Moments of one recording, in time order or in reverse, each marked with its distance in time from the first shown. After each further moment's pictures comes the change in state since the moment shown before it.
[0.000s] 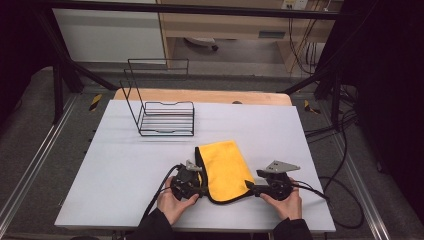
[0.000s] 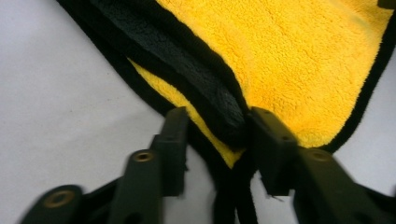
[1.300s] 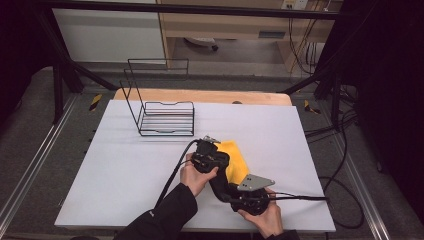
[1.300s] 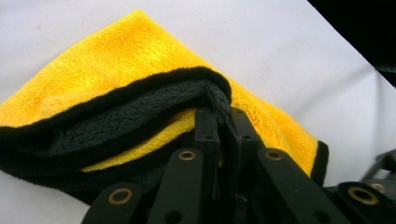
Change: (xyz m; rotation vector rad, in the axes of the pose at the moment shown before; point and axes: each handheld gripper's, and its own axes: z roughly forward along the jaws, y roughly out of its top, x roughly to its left) left arm -0.007 0.086 0.013 -0.105 -0.133 -0.039; right arm 0.080 0.011 0.009 -0.043 0.115 -0.179
